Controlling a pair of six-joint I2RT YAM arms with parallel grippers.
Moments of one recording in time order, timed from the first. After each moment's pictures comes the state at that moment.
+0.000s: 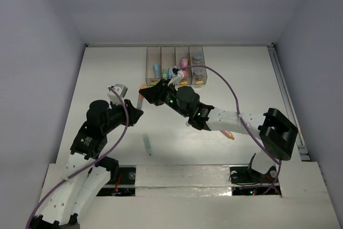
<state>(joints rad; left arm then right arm) -0.31 0.56 0.66 -0.47 0.29 -0.31 1.05 1.64 1.09 0.58 0.14 0.84</state>
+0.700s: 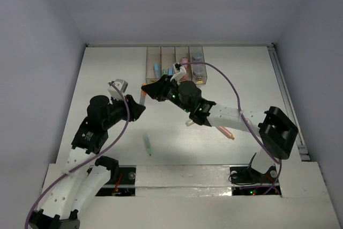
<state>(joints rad) -0.31 0.63 0.69 -0.46 0.32 -0.31 1.01 1.64 1.09 0.58 0.12 0.88</state>
